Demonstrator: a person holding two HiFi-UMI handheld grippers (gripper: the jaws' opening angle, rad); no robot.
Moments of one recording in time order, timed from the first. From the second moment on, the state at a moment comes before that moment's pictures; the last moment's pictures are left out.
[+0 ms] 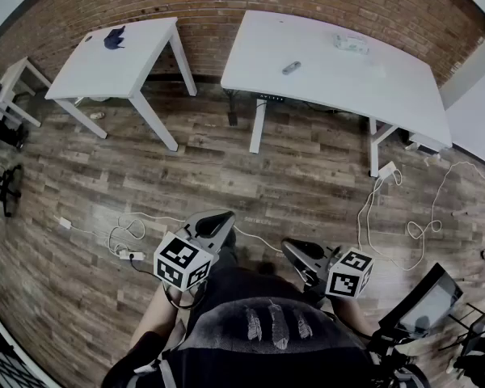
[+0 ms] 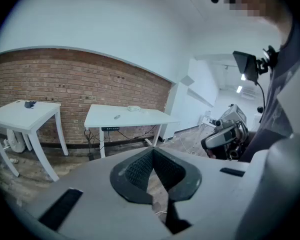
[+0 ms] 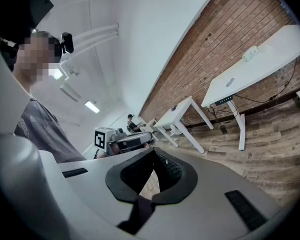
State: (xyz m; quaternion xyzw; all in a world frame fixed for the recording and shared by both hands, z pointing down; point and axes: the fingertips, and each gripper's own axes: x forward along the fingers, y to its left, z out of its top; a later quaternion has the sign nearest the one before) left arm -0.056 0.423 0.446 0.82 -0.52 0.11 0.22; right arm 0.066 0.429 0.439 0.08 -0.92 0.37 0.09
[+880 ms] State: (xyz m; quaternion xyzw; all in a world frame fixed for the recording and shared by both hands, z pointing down) left arm -0.216 0.321 0.431 0.86 -0.46 0.03 0.20; right arm -0.096 0.336 0.442 0.17 -0.91 0.34 0.18
